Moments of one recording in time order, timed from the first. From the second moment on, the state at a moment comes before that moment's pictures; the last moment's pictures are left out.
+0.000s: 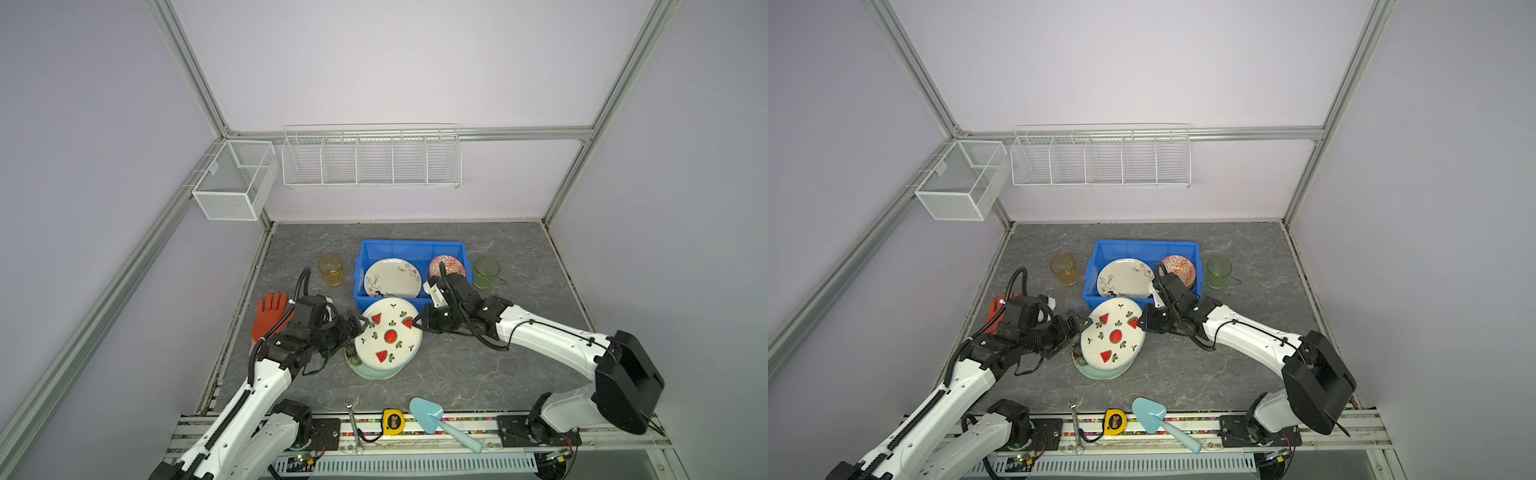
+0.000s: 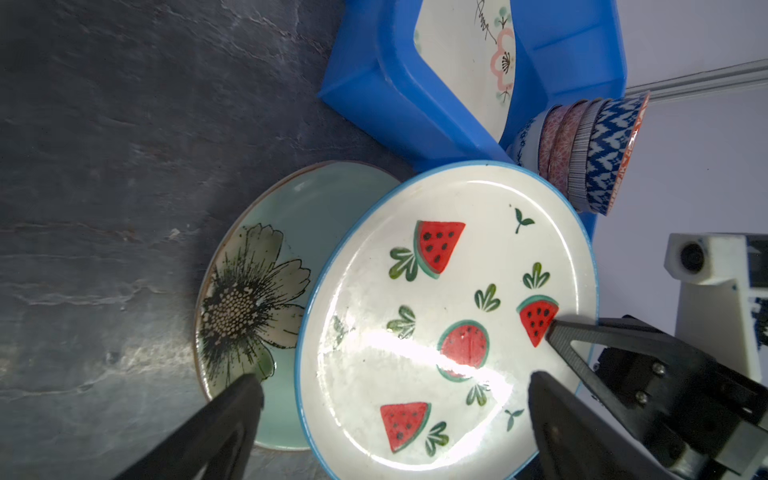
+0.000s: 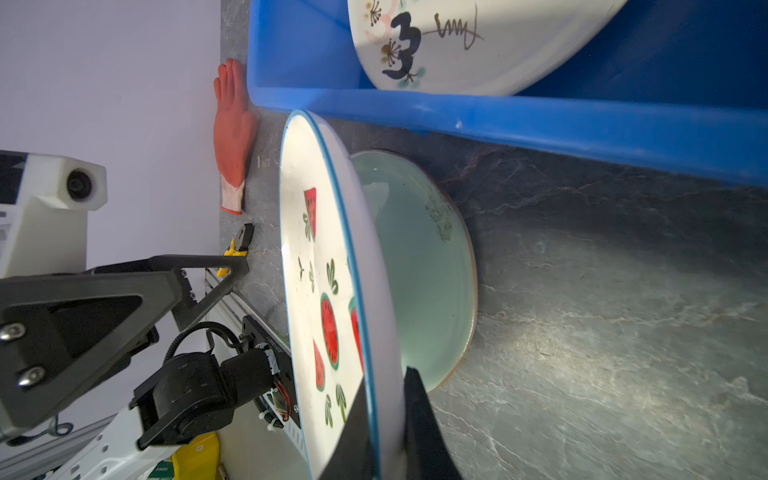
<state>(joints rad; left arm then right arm) -0.35 0.83 0.63 -0.64 0.38 -0.87 0.79 1.44 0.95 -0.35 -0.35 0.83</state>
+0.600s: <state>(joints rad) -0.31 0.78 0.60 -0.56 0.59 -0.91 0.73 1.32 0.95 -0.32 -0.49 0.91</state>
